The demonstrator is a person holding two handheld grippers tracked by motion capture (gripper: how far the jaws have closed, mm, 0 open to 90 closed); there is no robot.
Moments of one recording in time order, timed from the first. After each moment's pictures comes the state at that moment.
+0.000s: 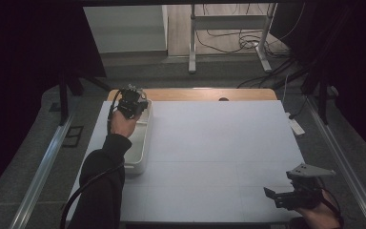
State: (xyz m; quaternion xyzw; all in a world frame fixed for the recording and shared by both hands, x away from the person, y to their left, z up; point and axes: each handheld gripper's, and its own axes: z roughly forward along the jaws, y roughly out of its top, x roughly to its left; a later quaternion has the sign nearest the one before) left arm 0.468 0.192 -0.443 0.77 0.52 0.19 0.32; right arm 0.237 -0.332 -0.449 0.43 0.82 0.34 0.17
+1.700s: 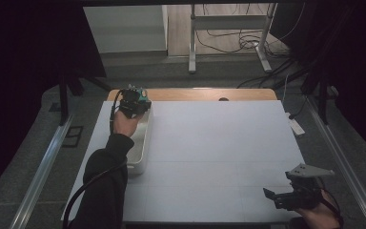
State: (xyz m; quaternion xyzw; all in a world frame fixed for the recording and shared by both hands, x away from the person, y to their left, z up) left arm 0.474 0.195 -0.449 0.75 0.53 0.18 0.36; right arm 0.237 -0.330 -0.449 0.43 0.82 0.34 0.16
